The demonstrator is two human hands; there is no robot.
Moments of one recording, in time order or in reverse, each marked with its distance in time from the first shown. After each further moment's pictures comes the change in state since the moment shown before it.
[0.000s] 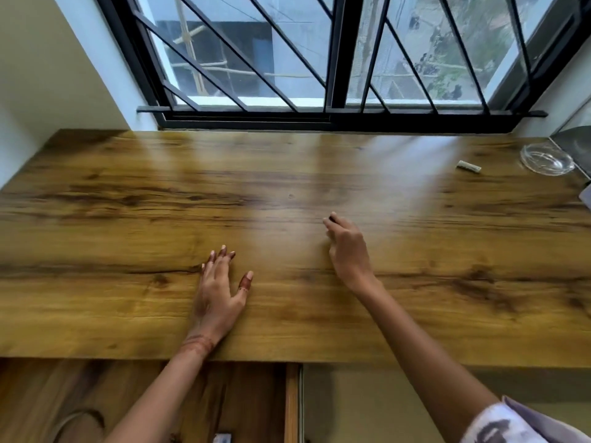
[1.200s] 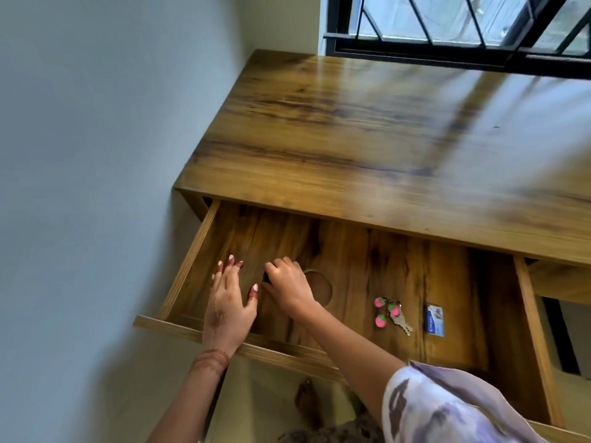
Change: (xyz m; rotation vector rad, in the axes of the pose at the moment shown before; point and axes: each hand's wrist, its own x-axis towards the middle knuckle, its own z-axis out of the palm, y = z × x) left_hand -0.235 -0.285 -0.212 0.069 0.003 -0.344; right_hand -0.251 -0.366 0.280 -0.120 -0.594 -0.343
